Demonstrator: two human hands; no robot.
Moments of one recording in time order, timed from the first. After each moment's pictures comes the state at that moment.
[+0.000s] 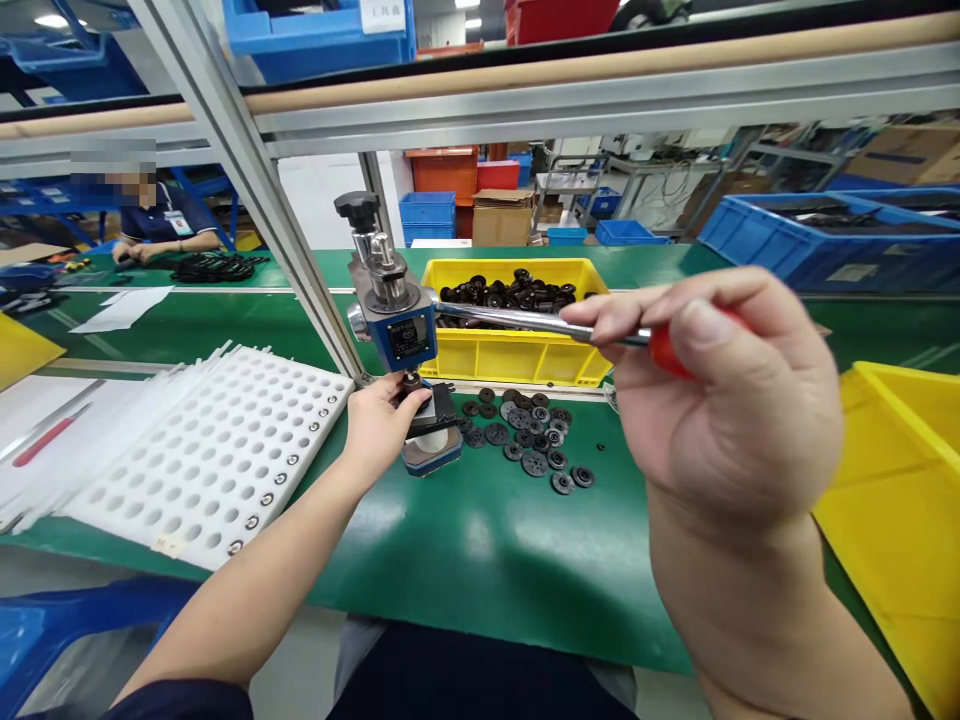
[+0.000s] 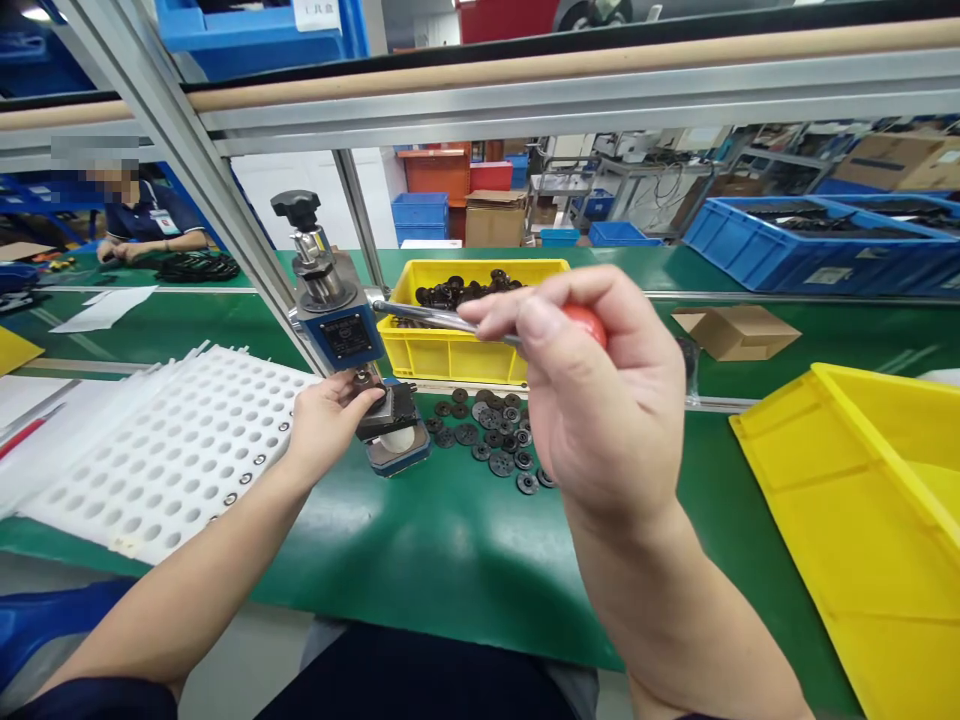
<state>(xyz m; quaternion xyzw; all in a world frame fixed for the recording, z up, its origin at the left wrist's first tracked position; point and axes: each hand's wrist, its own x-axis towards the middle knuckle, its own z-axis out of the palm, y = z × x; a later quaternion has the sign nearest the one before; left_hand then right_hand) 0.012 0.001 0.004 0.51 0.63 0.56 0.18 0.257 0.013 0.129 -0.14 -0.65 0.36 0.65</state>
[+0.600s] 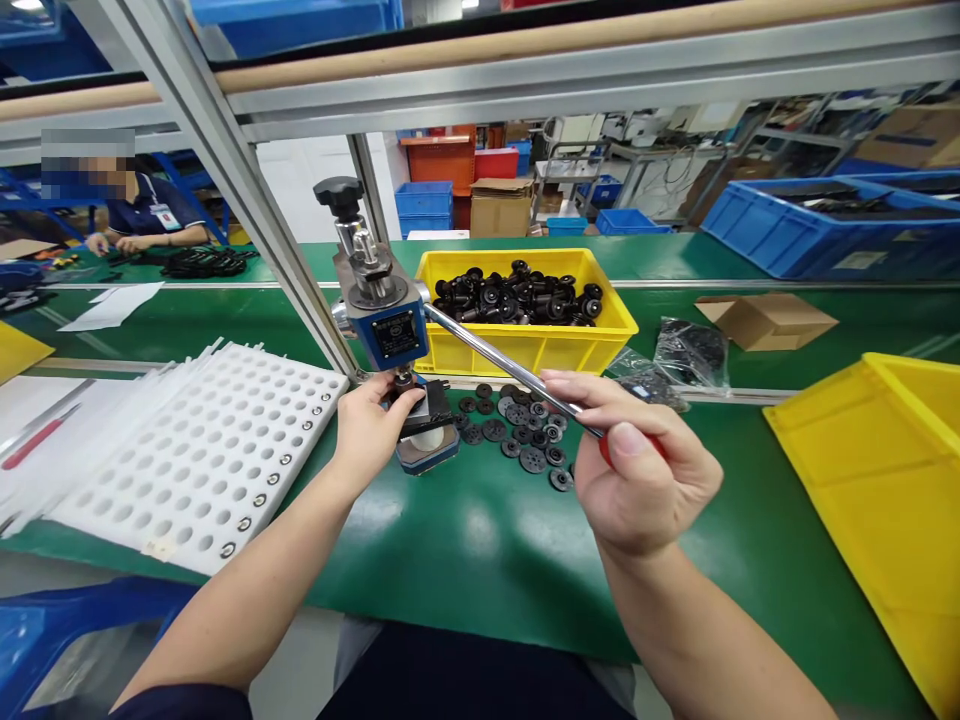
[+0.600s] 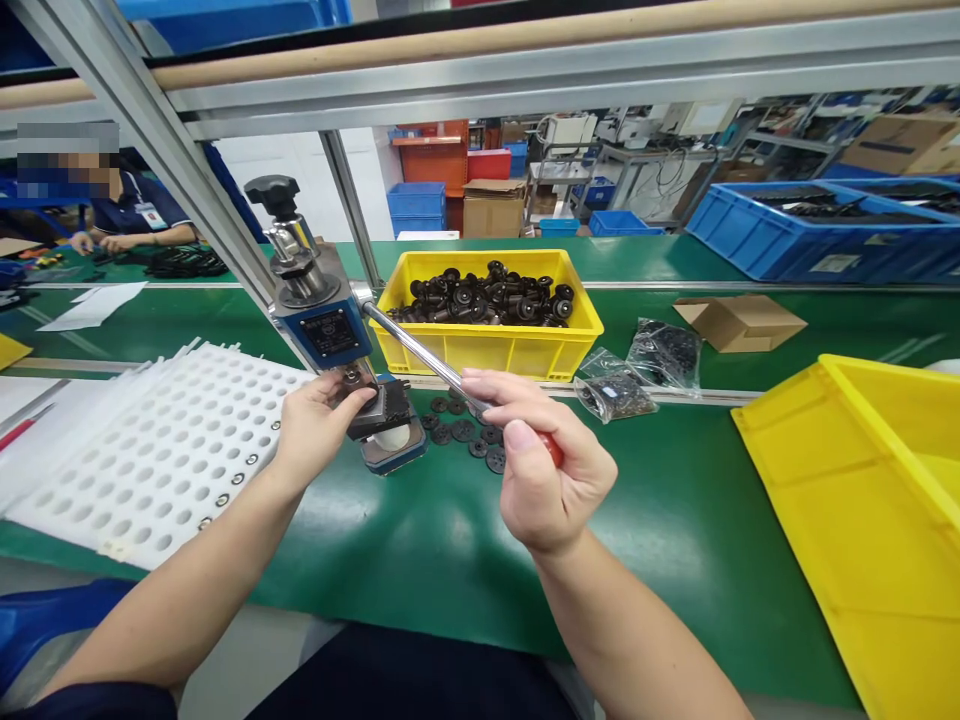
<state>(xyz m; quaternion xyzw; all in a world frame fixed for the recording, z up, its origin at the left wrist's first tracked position) 0.015 0.000 0.000 0.51 0.63 0.56 0.18 0.248 0.016 0.040 -0.16 -0.59 0.27 0.74</state>
